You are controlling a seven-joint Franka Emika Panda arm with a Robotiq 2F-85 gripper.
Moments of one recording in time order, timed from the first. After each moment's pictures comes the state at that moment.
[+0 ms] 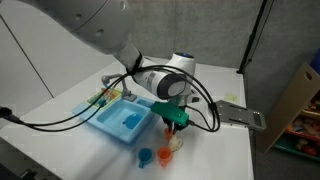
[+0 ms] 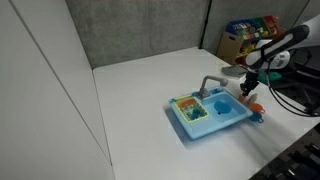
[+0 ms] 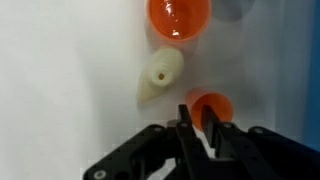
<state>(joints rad) -0.33 0.90 -0.10 -1.63 0.09 2.37 -0.27</state>
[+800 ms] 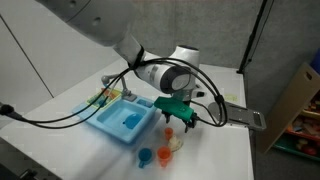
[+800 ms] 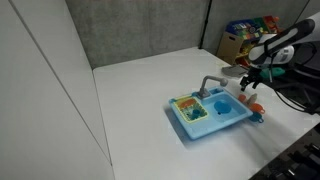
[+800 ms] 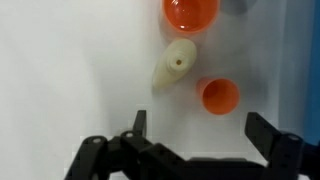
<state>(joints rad) -0.33 0.86 -0.12 -1.63 0.09 2.35 -0.27</state>
